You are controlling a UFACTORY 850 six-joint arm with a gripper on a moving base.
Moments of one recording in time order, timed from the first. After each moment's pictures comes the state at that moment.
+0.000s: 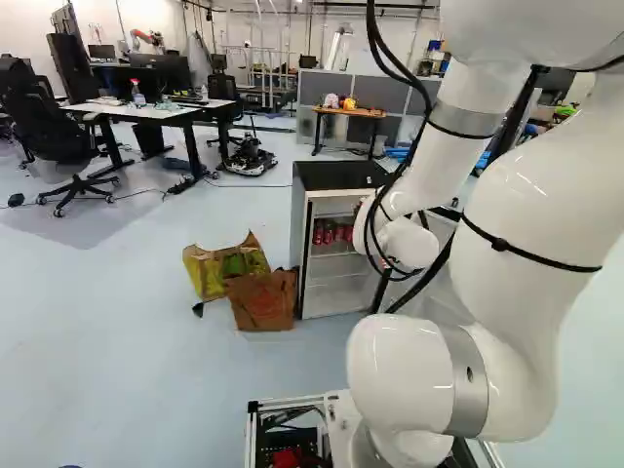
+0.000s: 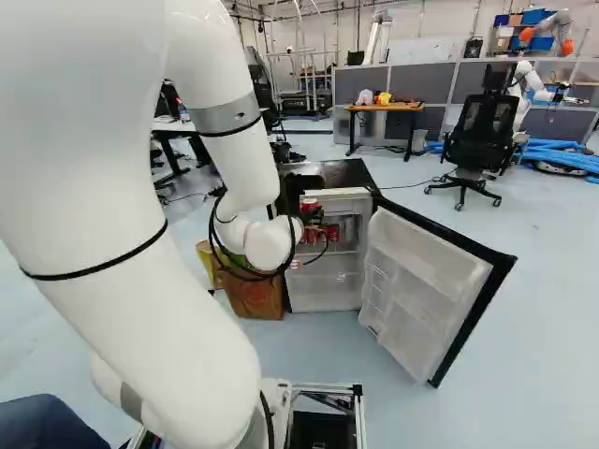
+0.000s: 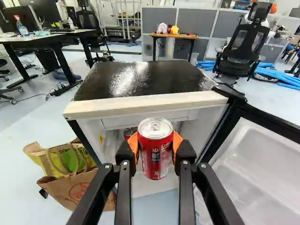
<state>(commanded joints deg) -16.1 -4.3 -17.4 -9.3 58.4 0.0</state>
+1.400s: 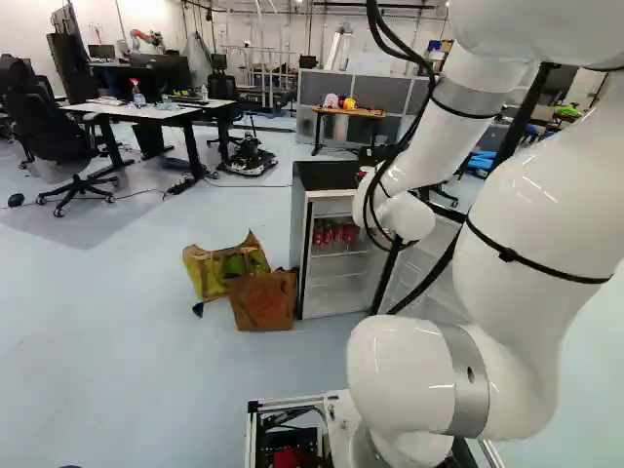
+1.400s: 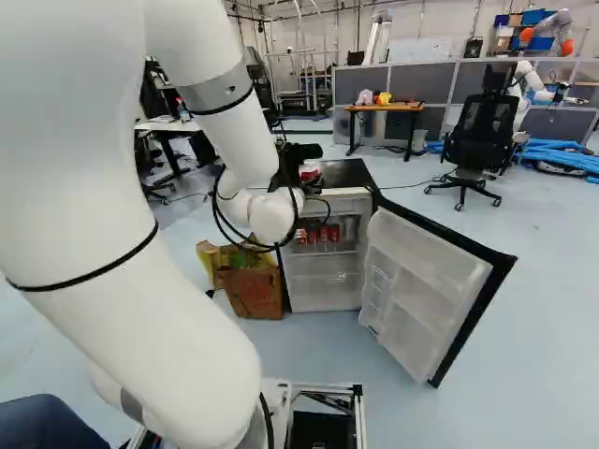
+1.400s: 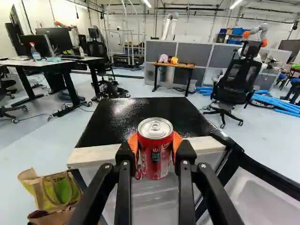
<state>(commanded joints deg) -14.6 -3.1 -25.0 -9.3 58.4 0.0</state>
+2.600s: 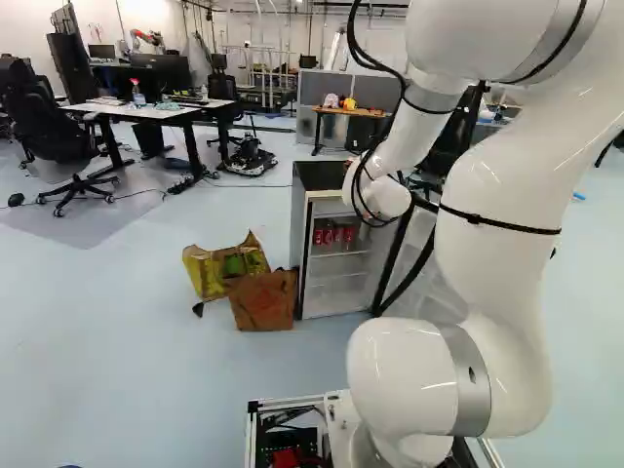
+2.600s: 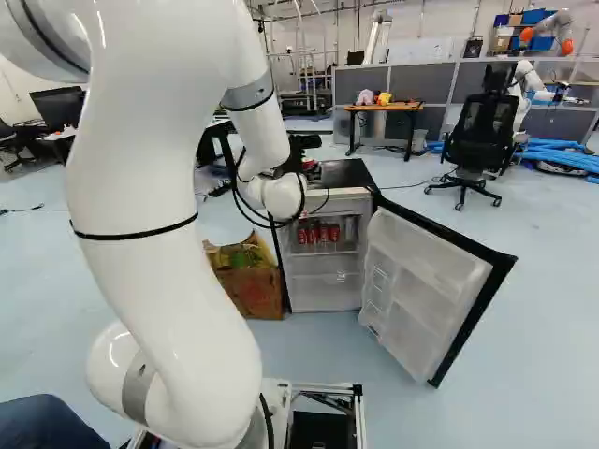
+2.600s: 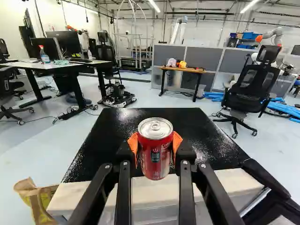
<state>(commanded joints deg) -11.2 -16.5 -40.0 -9.3 58.2 0.0</state>
